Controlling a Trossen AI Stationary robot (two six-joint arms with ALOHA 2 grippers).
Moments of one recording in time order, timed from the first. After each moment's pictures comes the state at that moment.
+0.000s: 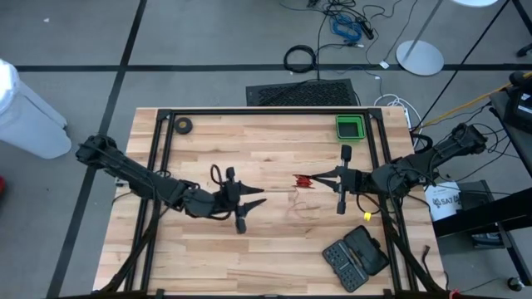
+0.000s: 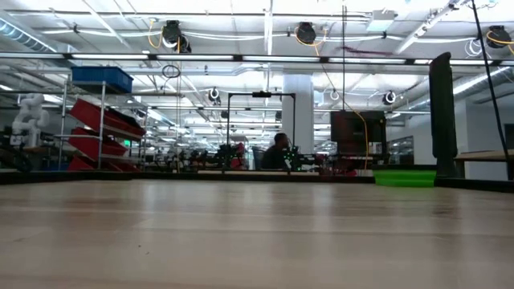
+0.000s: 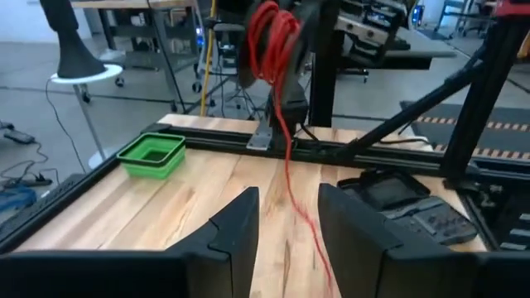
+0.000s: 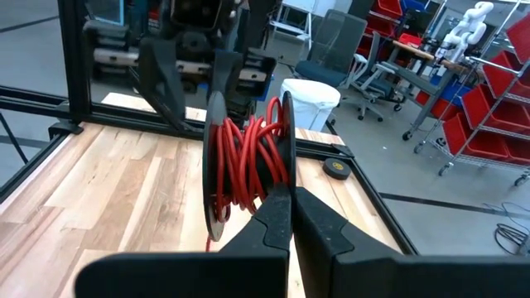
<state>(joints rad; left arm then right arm) -0.43 1.42 0.98 0.25 -0.63 -0.11 0.46 0.93 0.83 -0.09 0.63 -0.11</state>
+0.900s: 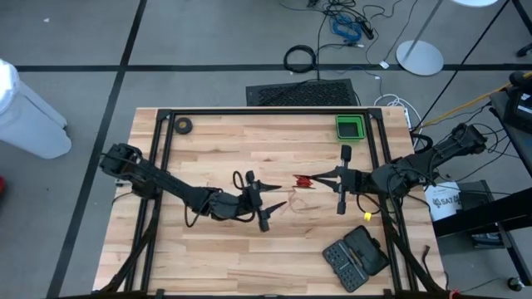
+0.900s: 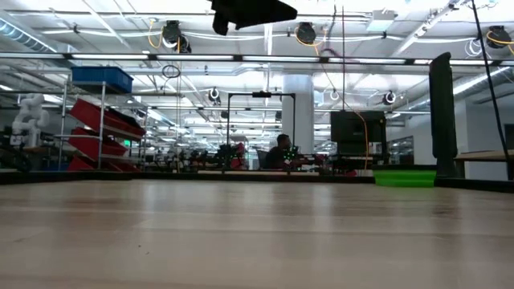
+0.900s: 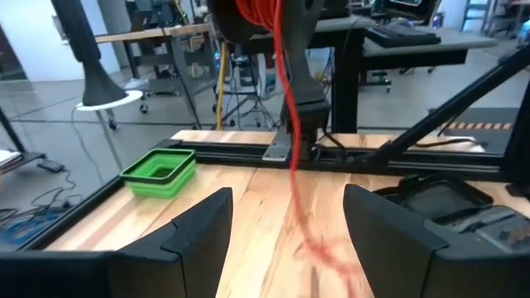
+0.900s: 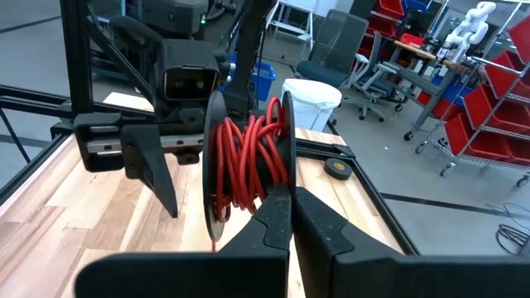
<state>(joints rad) -0.35 1.69 0.98 0.63 -0.61 0.03 0.46 0.93 0.83 -0.09 0.62 -0.11</state>
